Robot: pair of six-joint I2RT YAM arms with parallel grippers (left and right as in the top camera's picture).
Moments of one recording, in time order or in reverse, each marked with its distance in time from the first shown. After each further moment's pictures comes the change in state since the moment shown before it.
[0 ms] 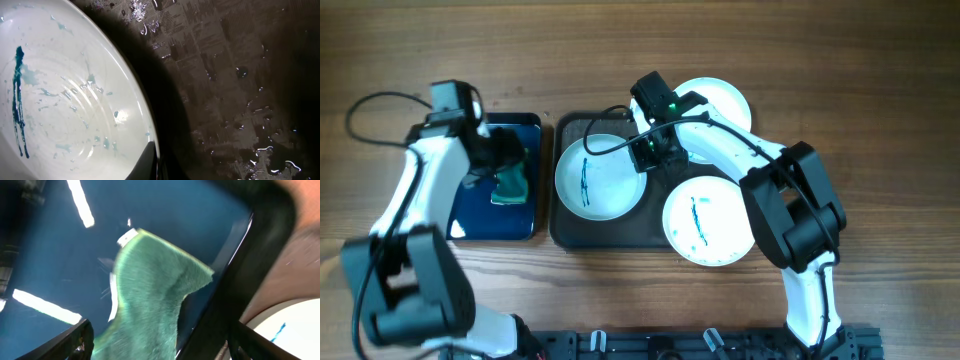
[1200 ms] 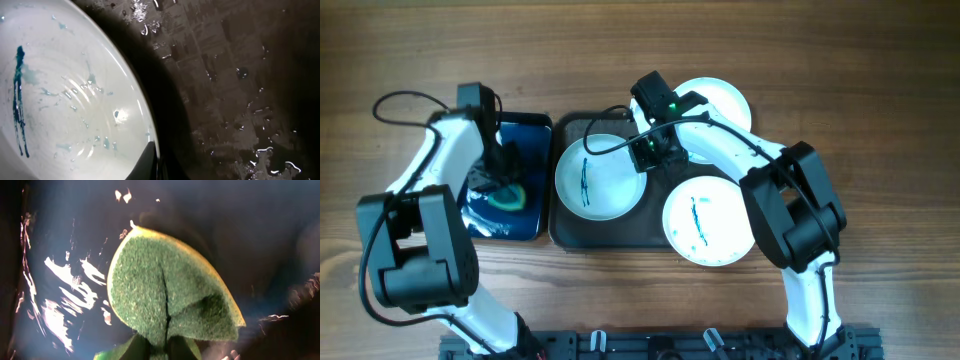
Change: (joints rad) left arm -0.034 0.140 0.098 -0.193 -0.123 0.031; right arm -0.002 0.000 0.000 0.002 -0.008 -0.012
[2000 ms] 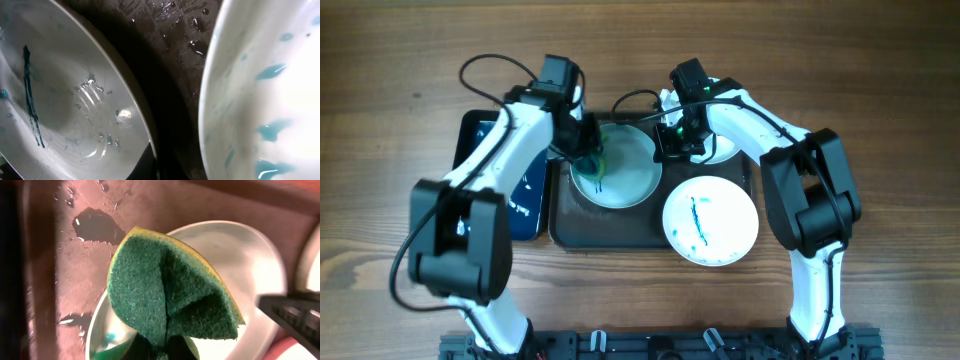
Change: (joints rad) left arm -0.349 0.042 0.125 0.122 0.245 -0.158; right arm -0.152 0.028 -0.001 -0.040 -0.211 -0.011
